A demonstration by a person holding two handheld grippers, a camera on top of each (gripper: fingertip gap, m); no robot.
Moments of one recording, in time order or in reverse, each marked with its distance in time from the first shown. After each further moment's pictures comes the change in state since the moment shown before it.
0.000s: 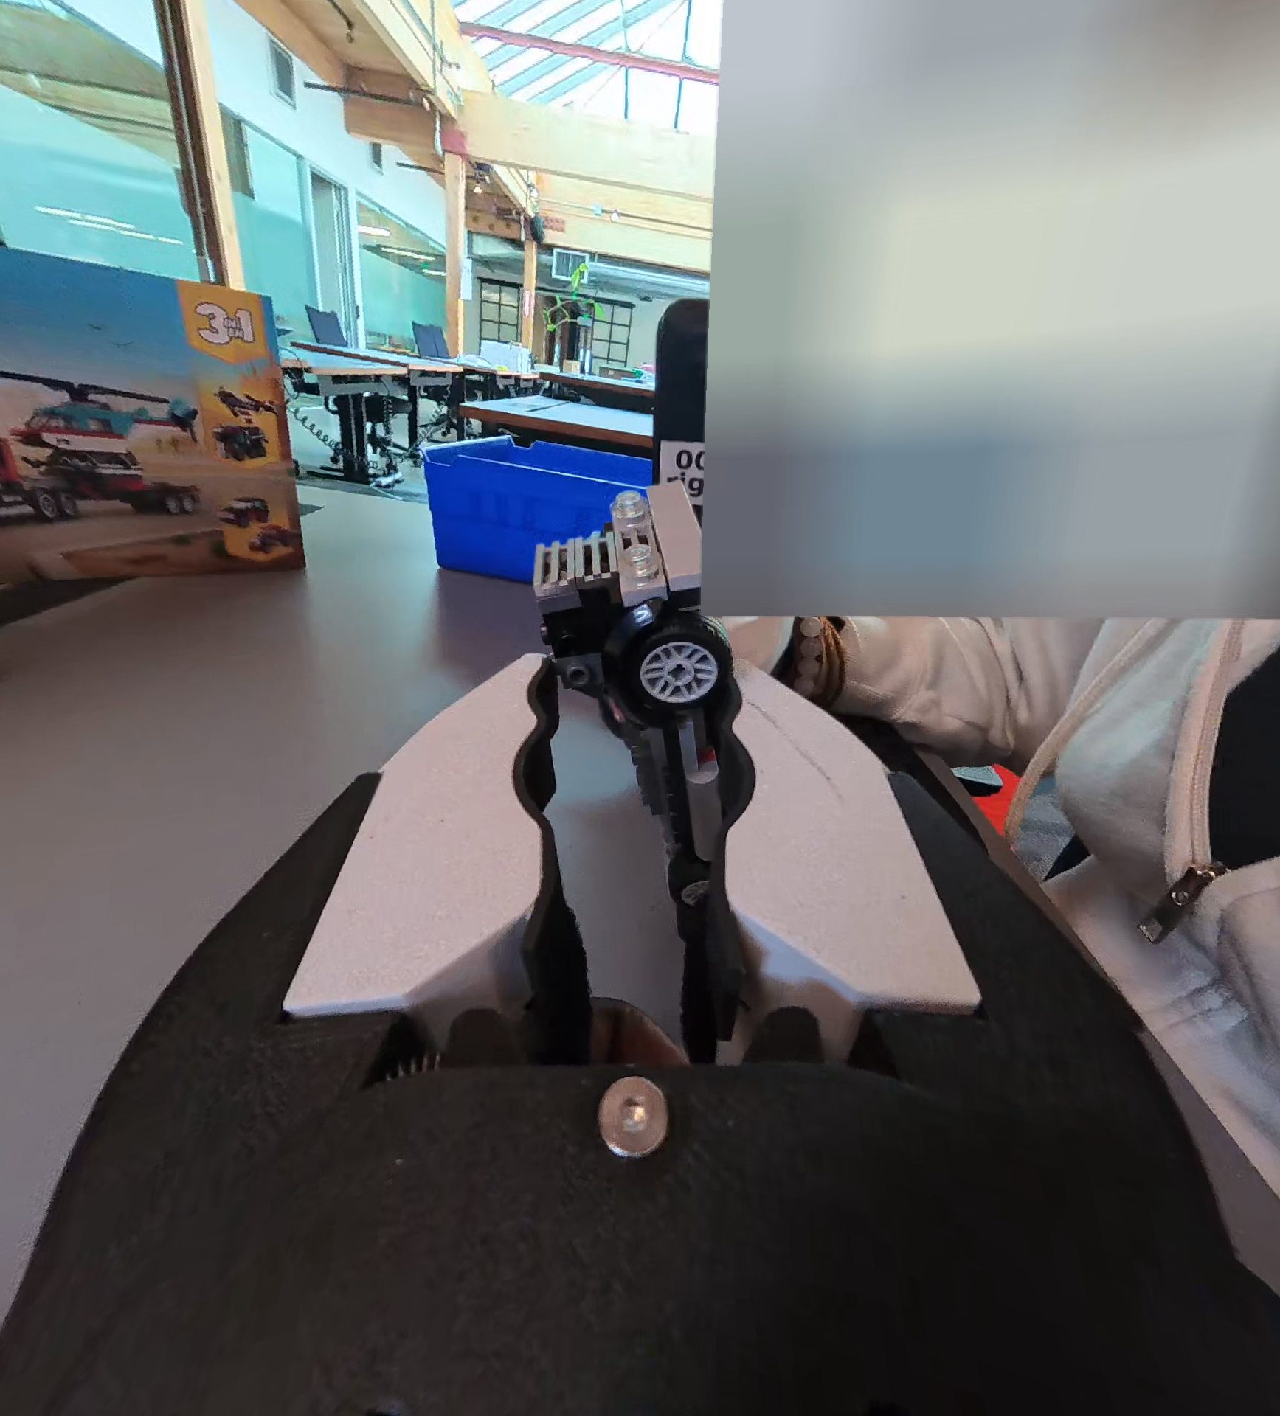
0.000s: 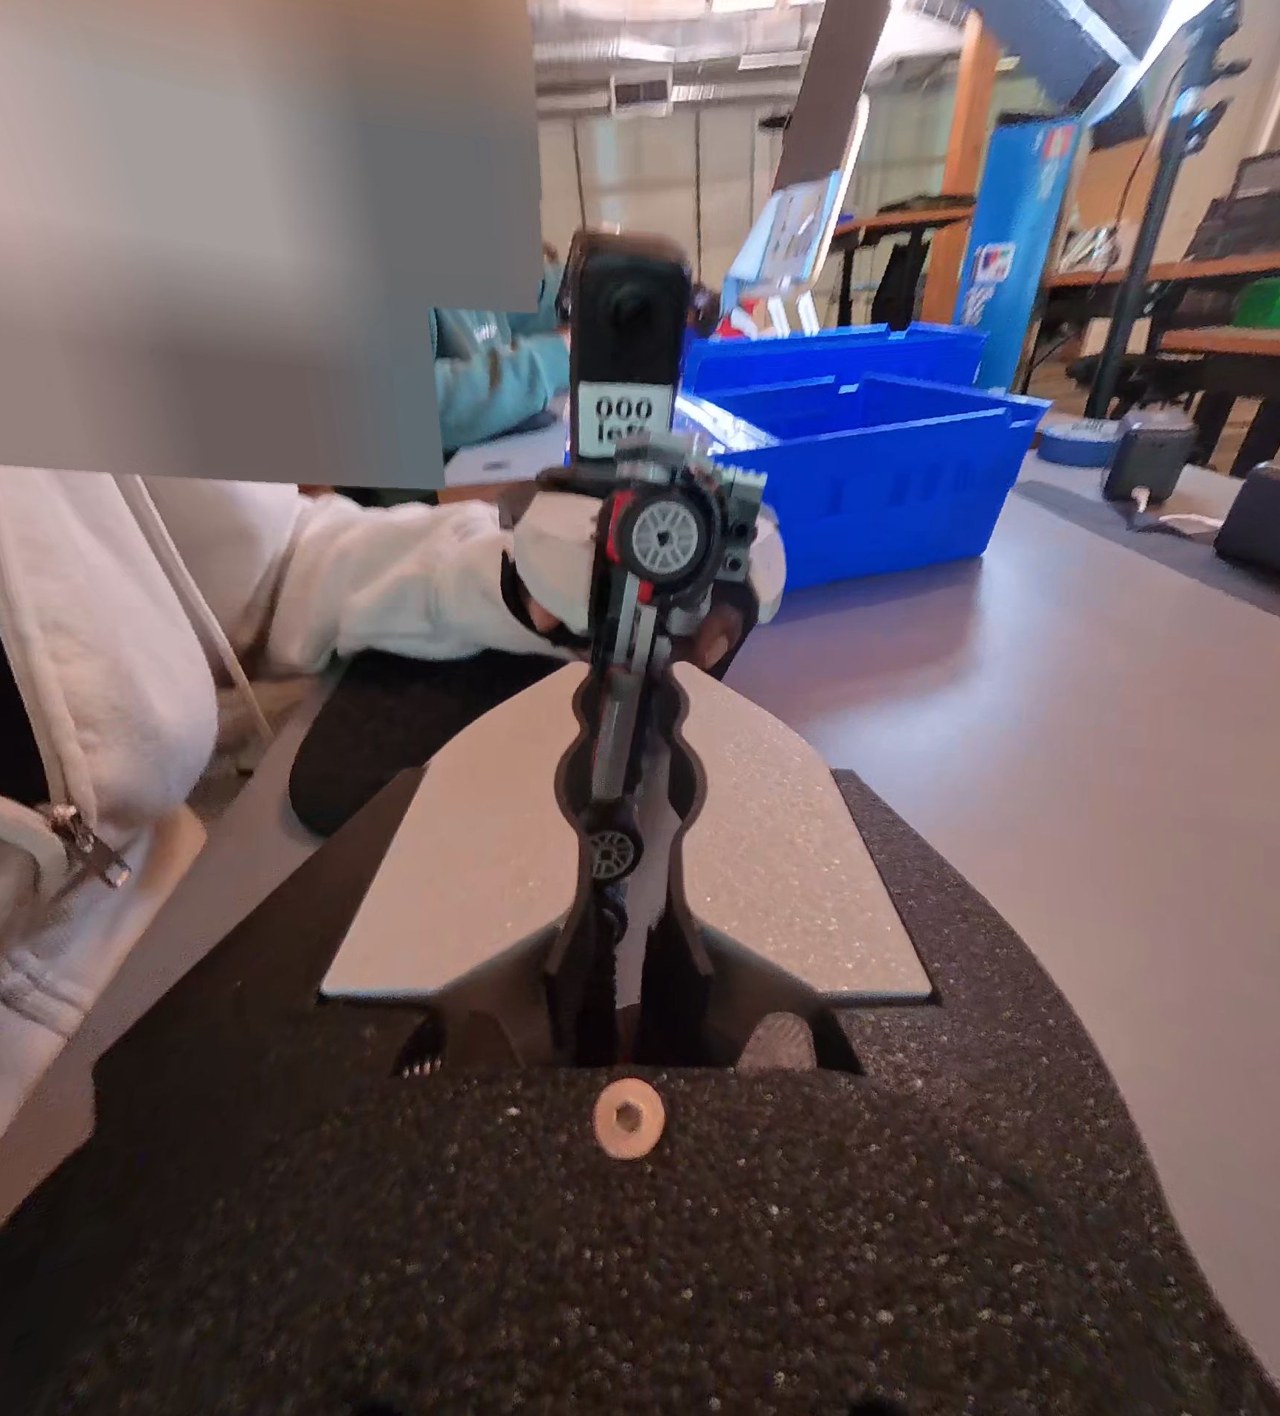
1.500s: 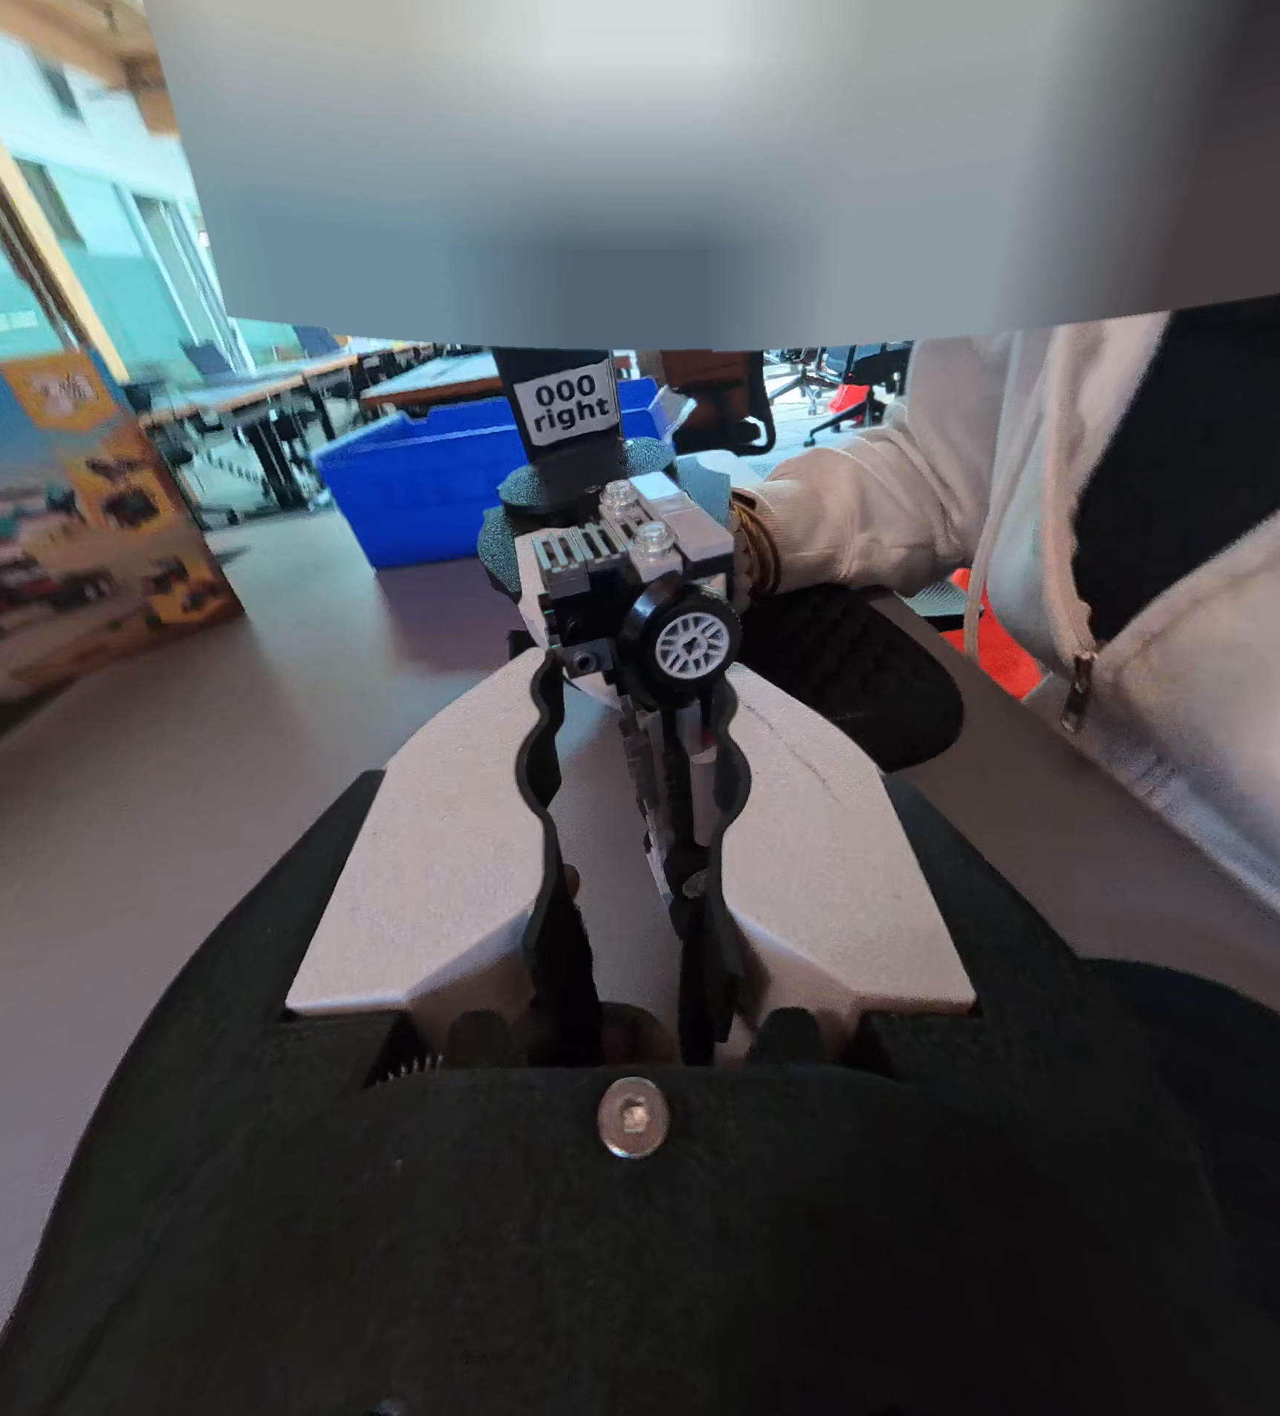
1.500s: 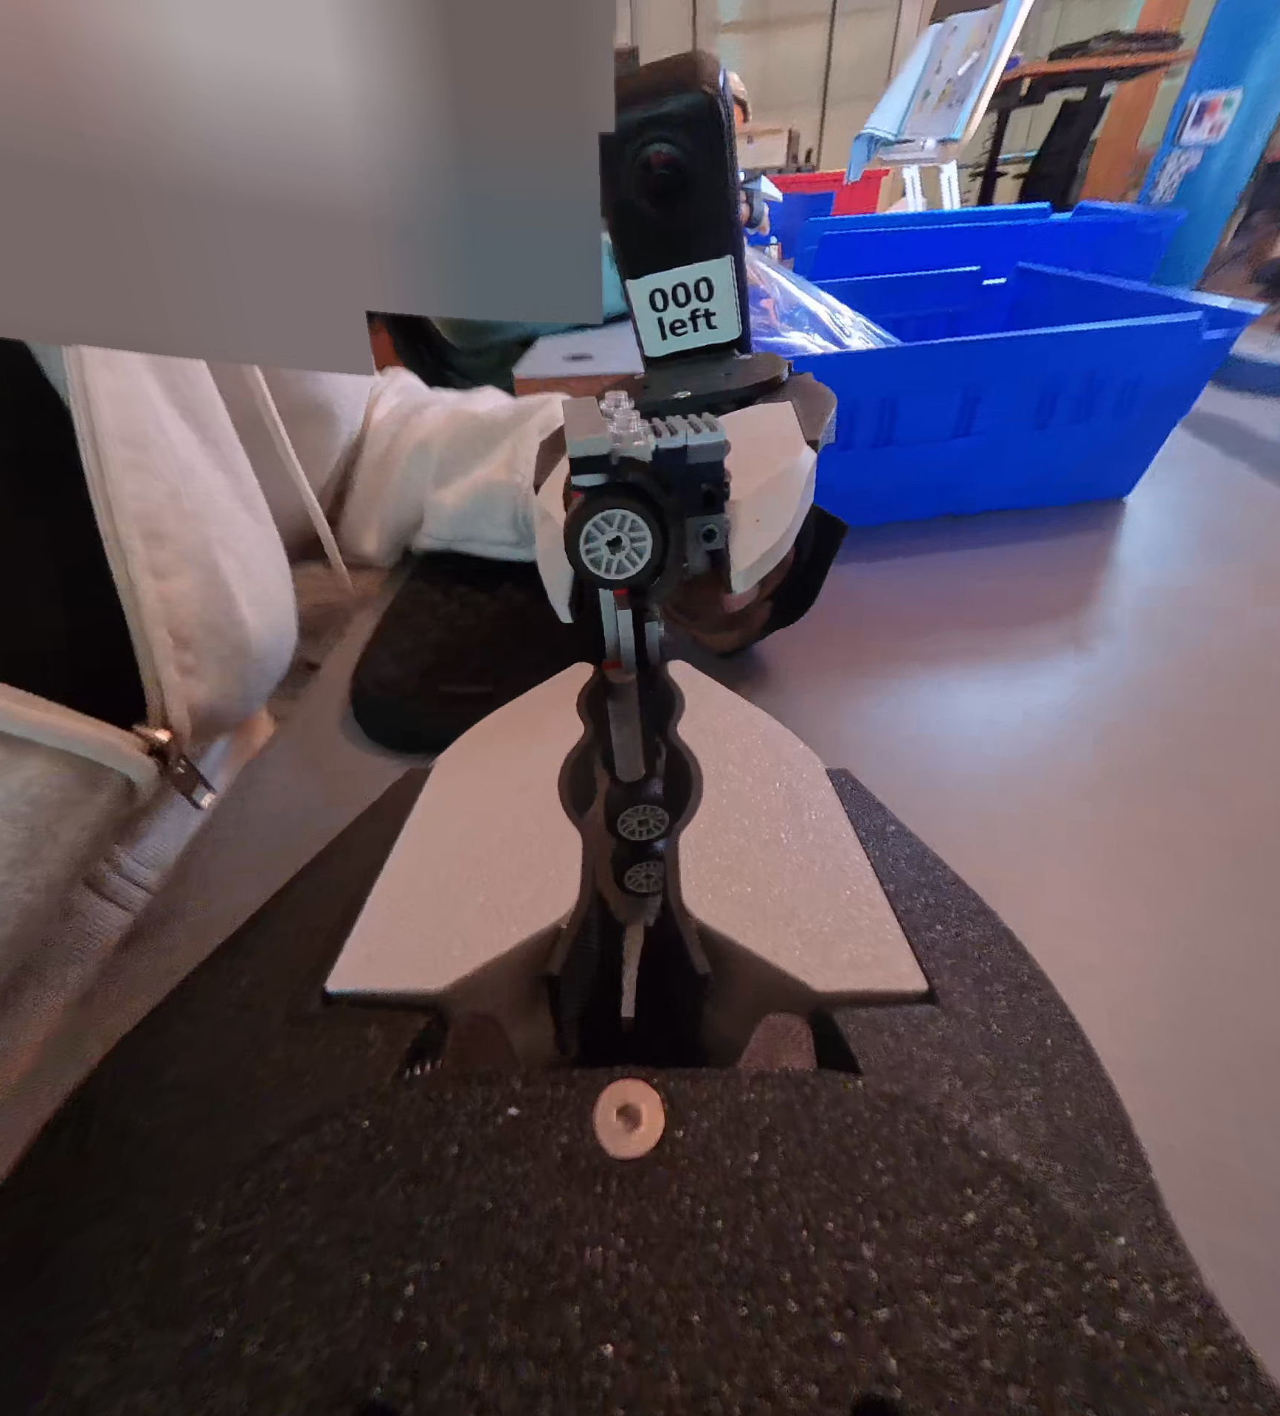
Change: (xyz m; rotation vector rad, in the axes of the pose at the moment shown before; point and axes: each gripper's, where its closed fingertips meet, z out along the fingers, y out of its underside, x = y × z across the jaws) left arm 0.028 0.022 -0.011 -0.107 0.142 0.260; right arm -0.023 0.023 0.007 -0.132 -0.127 -0.039
